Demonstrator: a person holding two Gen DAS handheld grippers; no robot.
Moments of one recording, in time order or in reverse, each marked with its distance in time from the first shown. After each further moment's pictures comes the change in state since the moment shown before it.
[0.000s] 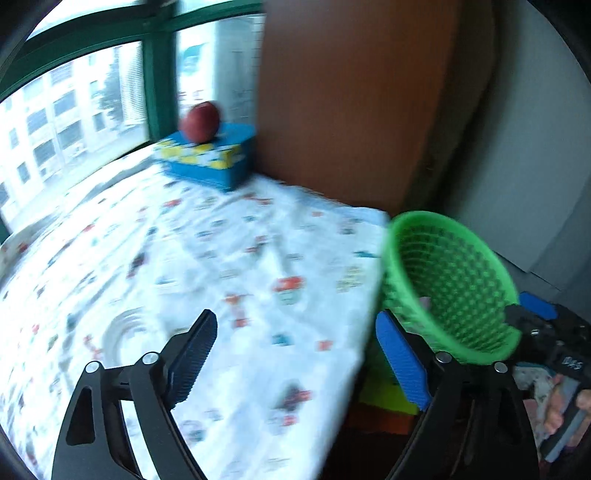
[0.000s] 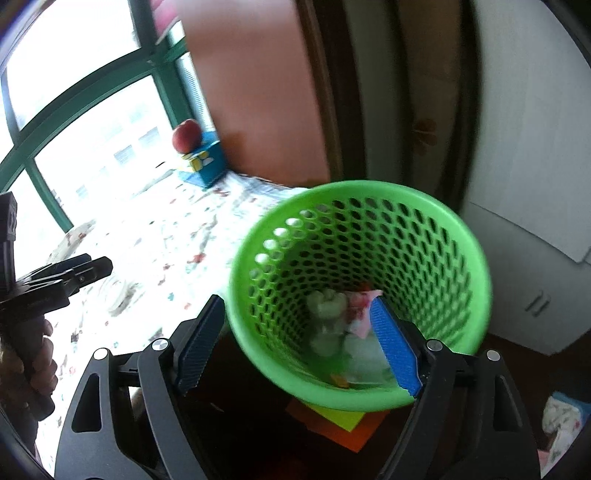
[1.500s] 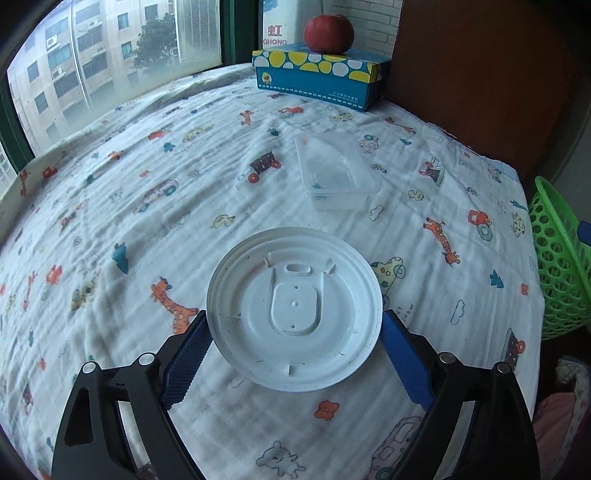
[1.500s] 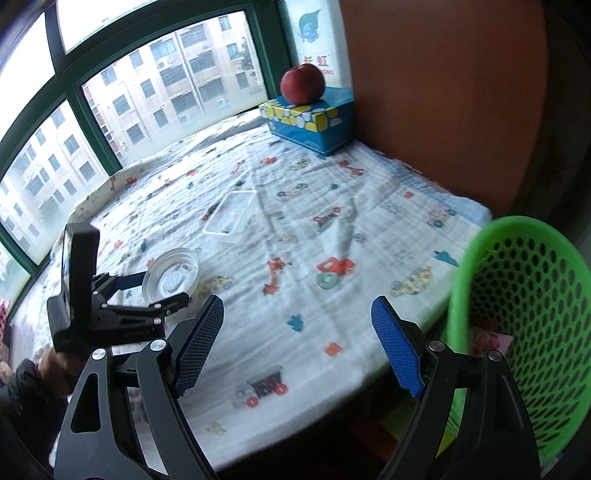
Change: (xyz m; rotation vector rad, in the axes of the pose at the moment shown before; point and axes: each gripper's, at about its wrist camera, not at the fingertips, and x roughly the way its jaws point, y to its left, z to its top) left arm 0.075 0.160 -0.055 -0.076 0.161 0.117; right arm 0.104 0.160 0.030 -0.198 0.141 0.188
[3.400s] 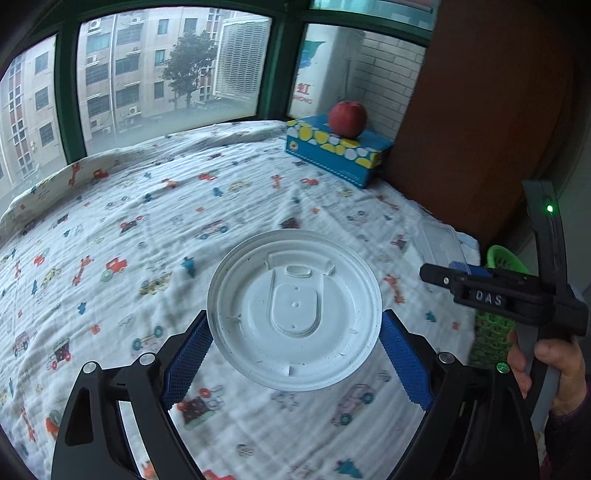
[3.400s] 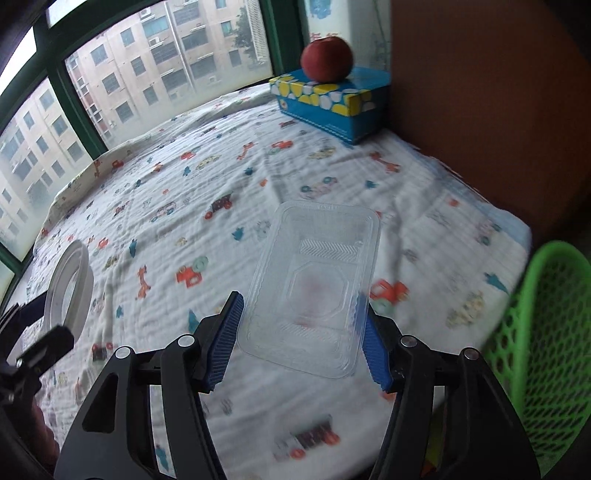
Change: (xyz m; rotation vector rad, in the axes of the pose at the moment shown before) left arm -0.117 0.023 -0.014 -0.149 -0.185 -0.061; right arm 0.052 0.043 0.027 -0.016 0.084 -0.069
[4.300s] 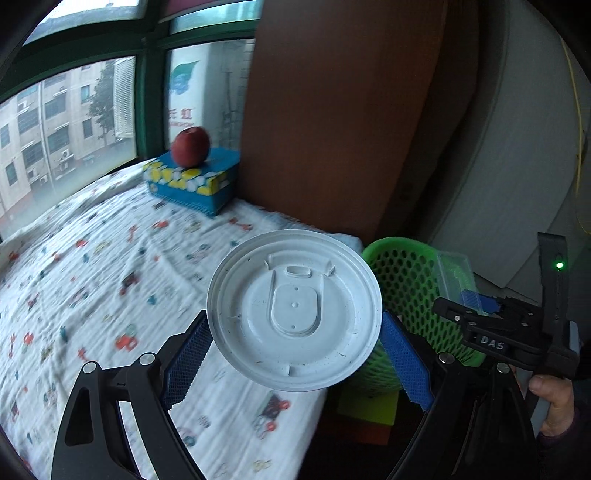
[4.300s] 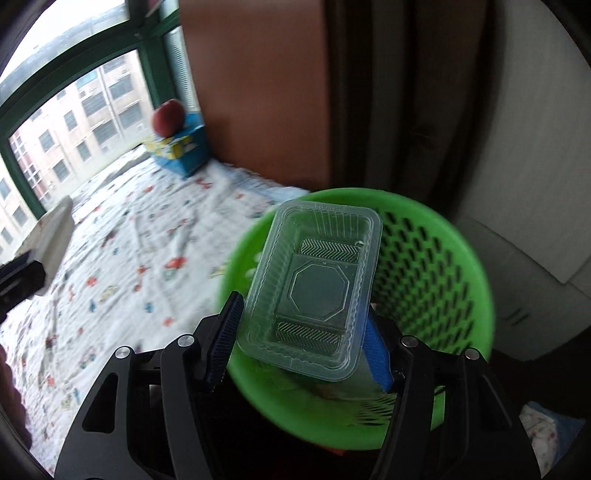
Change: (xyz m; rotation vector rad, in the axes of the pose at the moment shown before) left arm -0.002 -0.193 0.021 0.227 -0.036 -0.210; right arm -0.125 -0.180 -0.083 0.212 -0.131 -0.237
